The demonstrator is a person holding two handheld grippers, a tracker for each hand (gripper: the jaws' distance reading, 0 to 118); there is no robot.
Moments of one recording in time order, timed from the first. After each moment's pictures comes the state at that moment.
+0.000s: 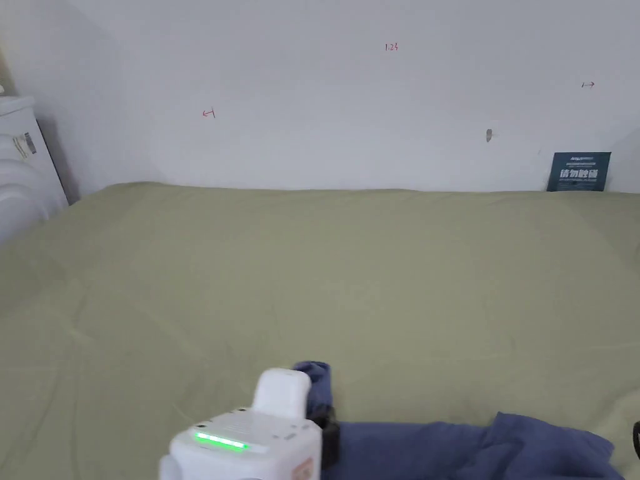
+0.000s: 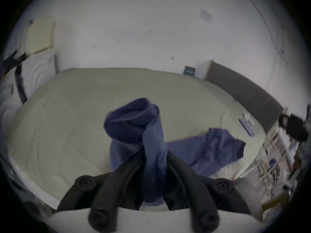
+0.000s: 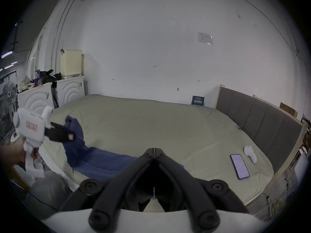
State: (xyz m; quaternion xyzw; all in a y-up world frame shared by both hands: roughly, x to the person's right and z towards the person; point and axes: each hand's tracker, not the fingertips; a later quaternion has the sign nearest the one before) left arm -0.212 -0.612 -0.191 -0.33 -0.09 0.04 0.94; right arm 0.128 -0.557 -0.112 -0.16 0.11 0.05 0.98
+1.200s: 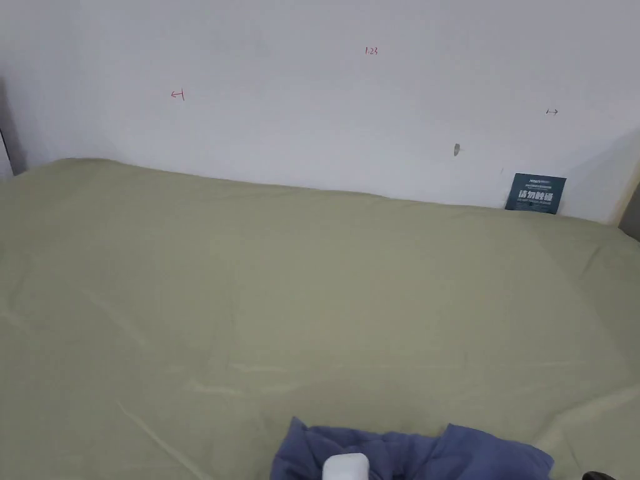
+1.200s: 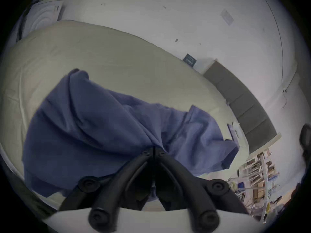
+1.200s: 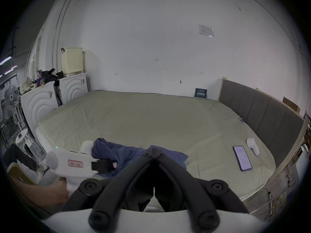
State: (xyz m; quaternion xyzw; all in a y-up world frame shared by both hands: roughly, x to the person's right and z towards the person) left arm -0.112 -0.714 -0.205 -0.39 -0.08 0.22 0.89; right arm 0.126 -0.557 -0.101 -0.20 0.12 0.04 0.97
